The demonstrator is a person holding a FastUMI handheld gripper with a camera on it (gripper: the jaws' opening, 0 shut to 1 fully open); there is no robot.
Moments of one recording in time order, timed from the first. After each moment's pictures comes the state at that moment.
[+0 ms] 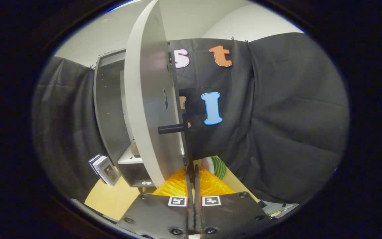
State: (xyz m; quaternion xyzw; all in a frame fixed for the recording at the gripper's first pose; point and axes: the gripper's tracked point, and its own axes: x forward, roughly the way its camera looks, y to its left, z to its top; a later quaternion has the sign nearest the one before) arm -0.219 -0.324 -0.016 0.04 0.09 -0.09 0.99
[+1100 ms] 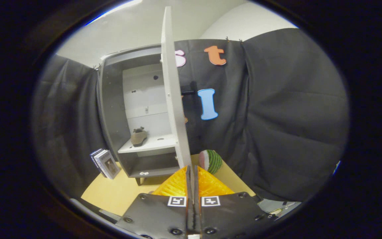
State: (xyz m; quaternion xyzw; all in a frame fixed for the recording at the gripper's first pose) arm -0.253 -0.360 -0.055 0.04 0.09 -0.06 0.99
